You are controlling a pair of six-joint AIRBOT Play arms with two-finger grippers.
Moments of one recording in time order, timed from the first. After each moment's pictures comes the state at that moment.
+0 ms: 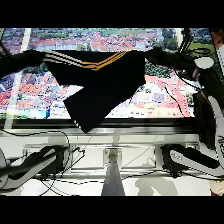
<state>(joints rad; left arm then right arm) 0.22 -1.10 1.05 0.75 -0.83 -0.94 0.03 -1.26 1.04 -0.39 0.74 1.07</state>
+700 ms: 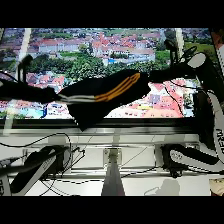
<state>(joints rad) 0.15 -0.89 0.89 1.05 -1.50 -1.36 0.02 -1.30 1.13 -1.05 1.23 1.23</state>
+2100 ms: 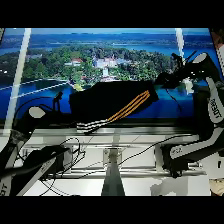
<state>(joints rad) -0.07 -0.83 0.35 0.81 -1.06 -1.44 -0.22 -1.71 1.31 -0.99 1.38 1.19</state>
